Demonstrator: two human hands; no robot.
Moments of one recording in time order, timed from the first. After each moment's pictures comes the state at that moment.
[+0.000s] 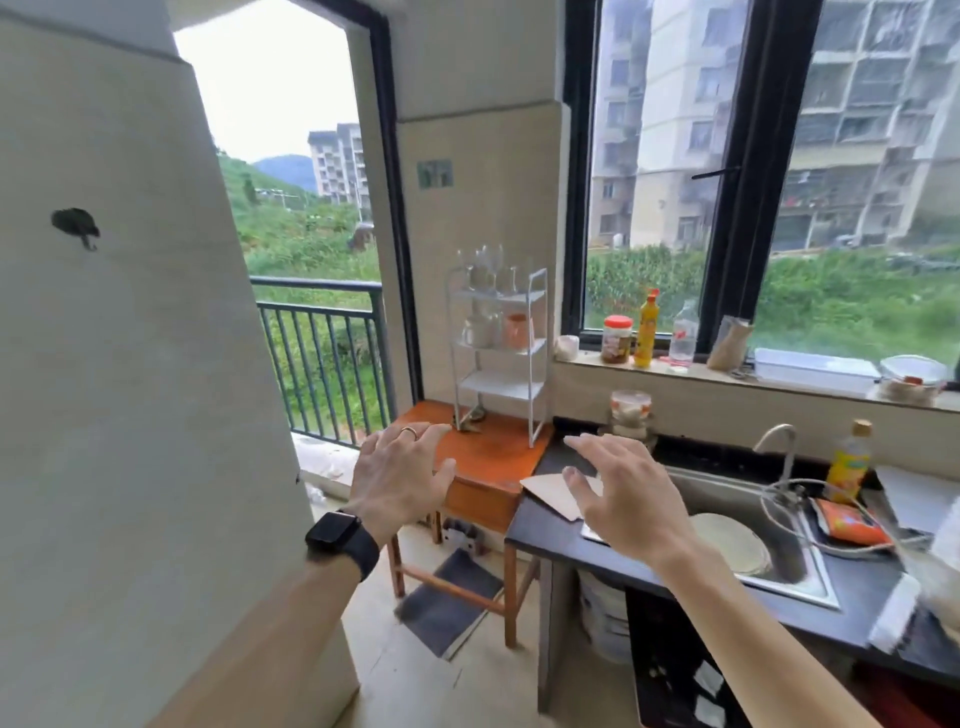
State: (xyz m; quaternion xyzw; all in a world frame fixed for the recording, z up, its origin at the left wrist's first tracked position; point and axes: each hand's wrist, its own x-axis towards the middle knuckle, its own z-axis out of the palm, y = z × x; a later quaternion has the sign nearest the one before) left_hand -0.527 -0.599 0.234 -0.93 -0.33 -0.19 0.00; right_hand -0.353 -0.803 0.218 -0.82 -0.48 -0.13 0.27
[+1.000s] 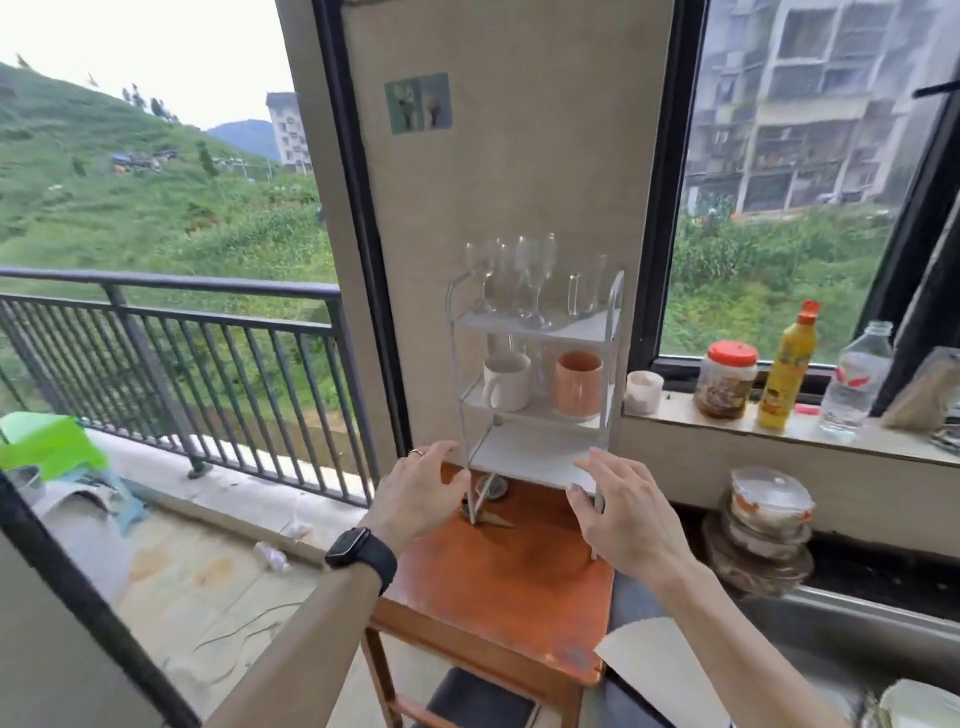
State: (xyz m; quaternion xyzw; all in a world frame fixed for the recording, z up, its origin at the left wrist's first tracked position) left_hand -0.204 -0.145 0.165 -0.92 -0.33 -0.12 -0.20; right_hand -0.052 -0.359 0.143 -0.86 -0.41 -0.07 0.29
